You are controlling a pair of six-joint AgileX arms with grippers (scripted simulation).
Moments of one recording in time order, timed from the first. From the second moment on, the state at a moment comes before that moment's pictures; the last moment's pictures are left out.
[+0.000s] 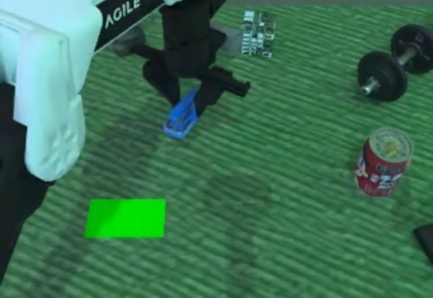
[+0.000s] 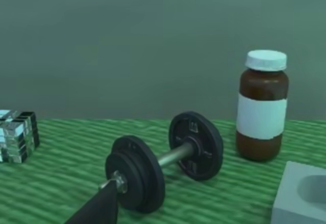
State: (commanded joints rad) left arm -0.52 2.47 2.28 -1.39 0.00 0.00; right arm 0.00 0.00 0.00 0.00 0.00 0.00
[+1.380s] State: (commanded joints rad) left arm -0.47 2.09 1.81 -1.43 -0.10 -1.14; right arm 0.00 0.00 0.00 0.00 0.00 0.00
